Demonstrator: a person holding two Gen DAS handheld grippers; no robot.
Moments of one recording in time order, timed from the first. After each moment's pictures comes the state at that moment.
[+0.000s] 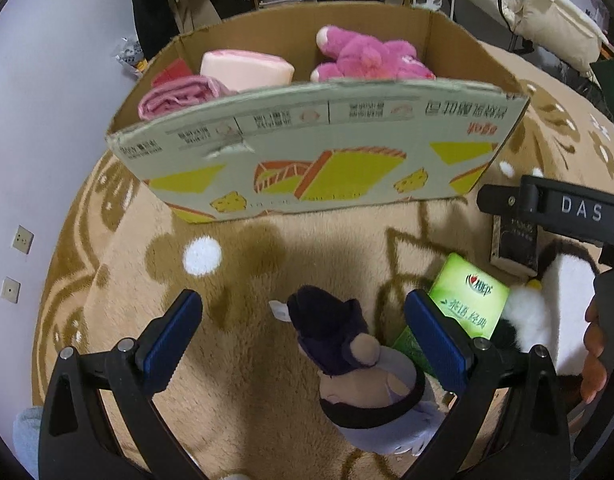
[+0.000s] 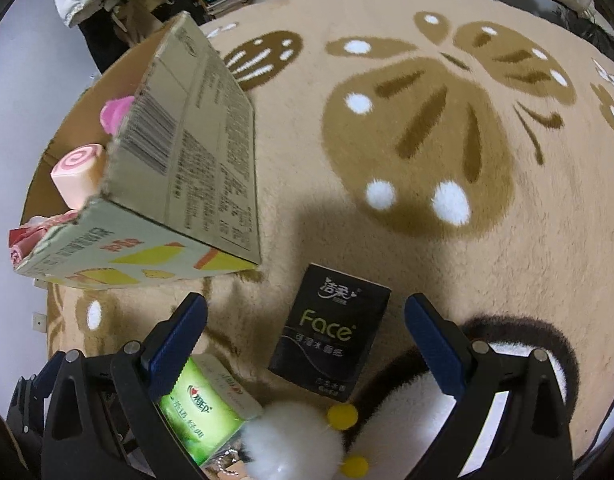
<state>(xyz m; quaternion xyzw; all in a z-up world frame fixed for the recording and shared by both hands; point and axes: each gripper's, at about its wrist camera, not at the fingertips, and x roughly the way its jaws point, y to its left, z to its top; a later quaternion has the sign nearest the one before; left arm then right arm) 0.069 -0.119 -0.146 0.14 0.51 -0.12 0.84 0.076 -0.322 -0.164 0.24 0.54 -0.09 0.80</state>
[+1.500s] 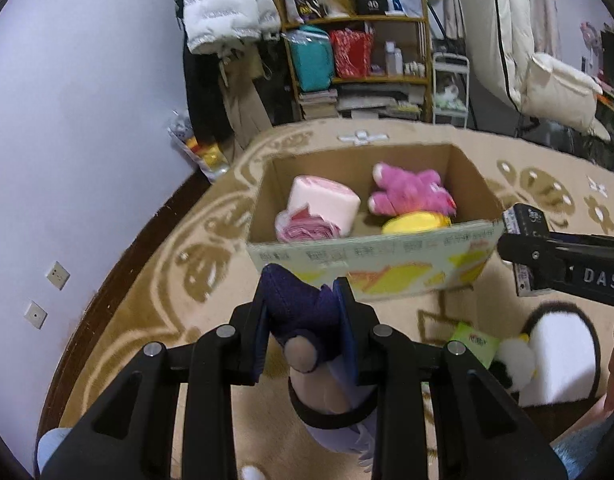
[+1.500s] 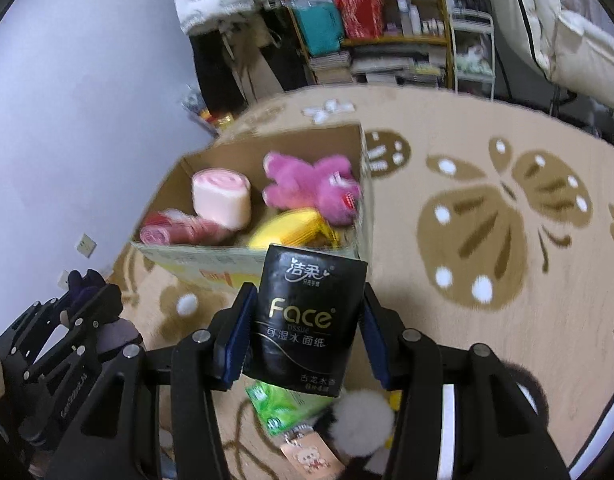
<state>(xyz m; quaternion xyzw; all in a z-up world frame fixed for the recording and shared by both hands) 0.044 -0.068 -0.052 0.12 0.34 -0.09 0.93 0.047 -0.266 -0.063 0.15 0.42 0.02 0.89</state>
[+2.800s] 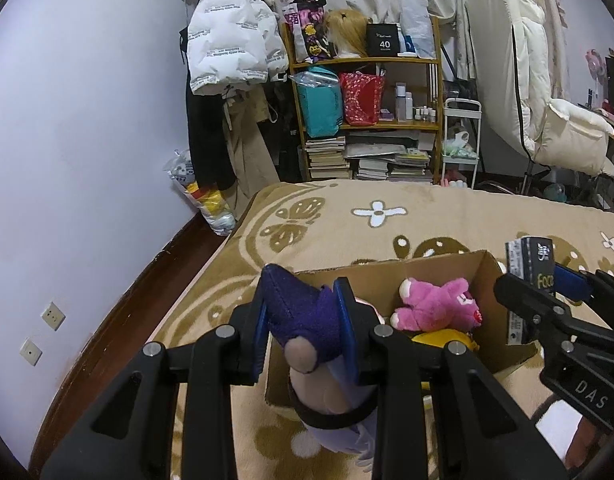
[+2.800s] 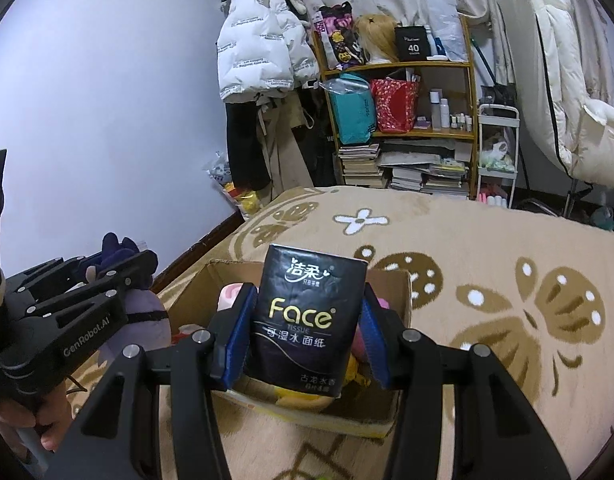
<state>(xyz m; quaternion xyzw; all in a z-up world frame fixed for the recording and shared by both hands) 0.138 -0.082 -0.001 0.11 0.29 -0.10 0.95 0.101 -0.246 -0.021 0.10 0.29 0.03 0.95</state>
